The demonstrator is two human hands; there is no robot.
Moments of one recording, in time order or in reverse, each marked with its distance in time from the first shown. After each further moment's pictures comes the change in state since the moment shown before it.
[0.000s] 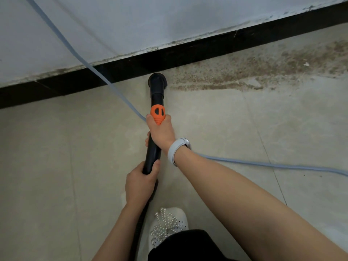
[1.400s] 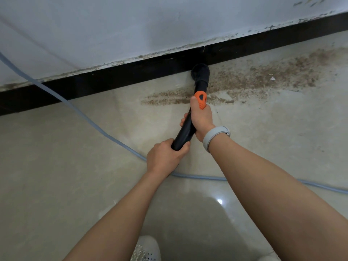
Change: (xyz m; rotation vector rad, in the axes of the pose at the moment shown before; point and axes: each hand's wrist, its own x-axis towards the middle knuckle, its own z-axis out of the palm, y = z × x) left_hand 0.053 0.120 0.113 0.257 -0.233 0.299; right_hand 0.054 -0.062 -0.164 0.183 0.297 -0.073
